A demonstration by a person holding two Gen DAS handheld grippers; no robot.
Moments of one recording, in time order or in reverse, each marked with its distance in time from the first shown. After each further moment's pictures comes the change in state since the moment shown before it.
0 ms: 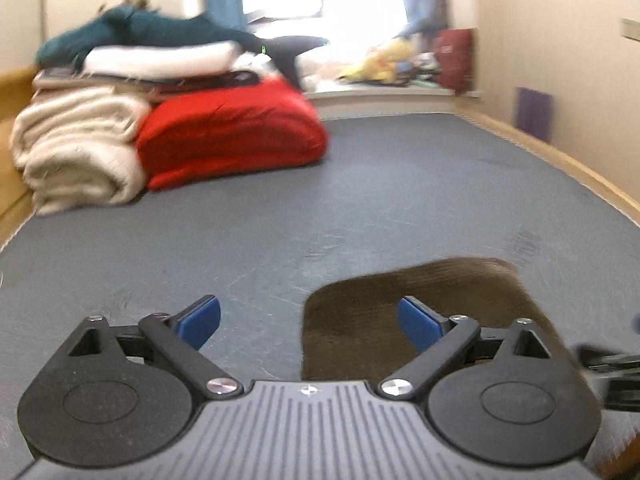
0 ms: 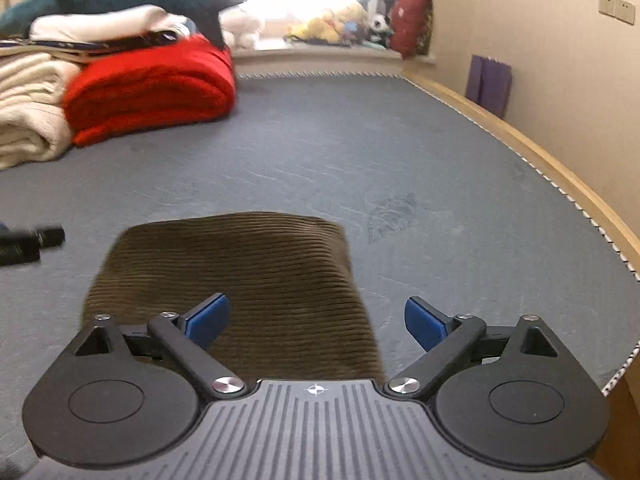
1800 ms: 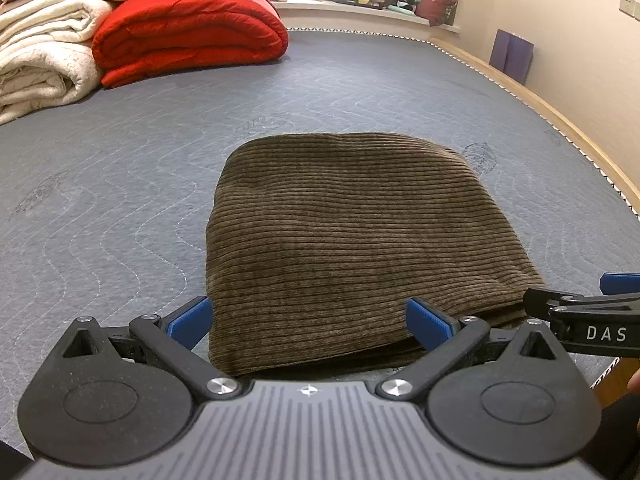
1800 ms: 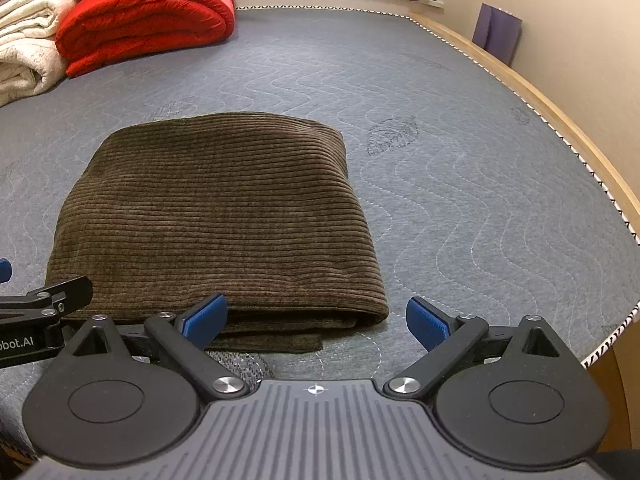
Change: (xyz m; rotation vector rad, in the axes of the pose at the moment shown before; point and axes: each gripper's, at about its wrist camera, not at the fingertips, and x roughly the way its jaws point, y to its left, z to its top) left arm 0.044 -0.046 -0.076 -0.083 0.242 -0.119; right arm 0.028 -0.007 -0.033 -0.043 0.183 -0.051
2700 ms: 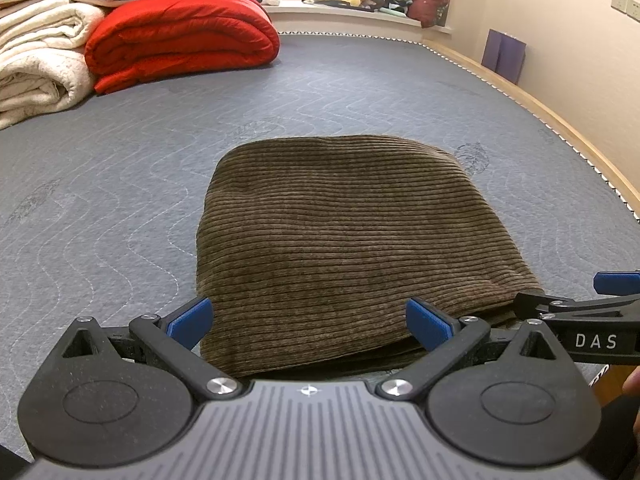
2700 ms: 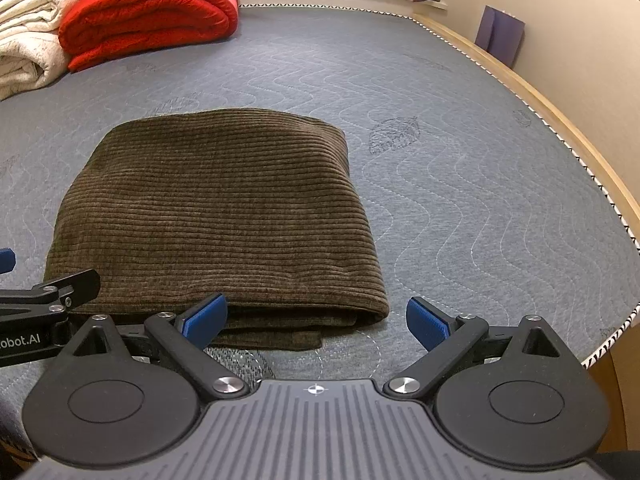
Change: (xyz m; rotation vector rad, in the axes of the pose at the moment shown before) left arm 0.000 -0.002 -0.001 0.023 -0.012 -0.016; right arm 0.000 0.004 0.000 -0.009 0.002 -0.006
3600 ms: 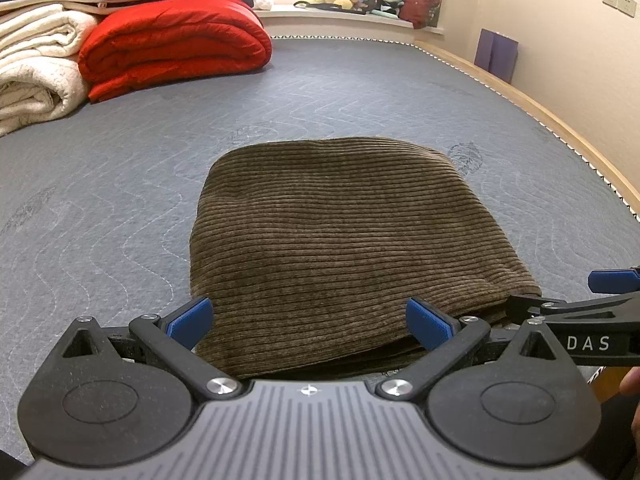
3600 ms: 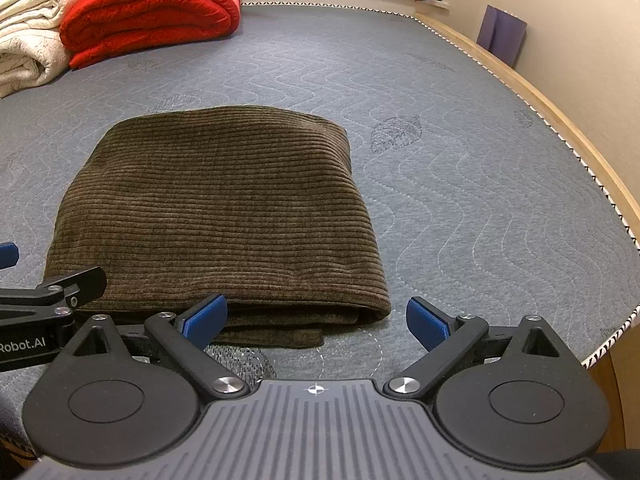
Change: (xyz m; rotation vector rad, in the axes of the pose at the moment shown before) left arm -0.002 -0.001 -0.002 0.025 -0.014 -0.014; right arm 0.001 0.001 0.000 0.000 0.006 0.001
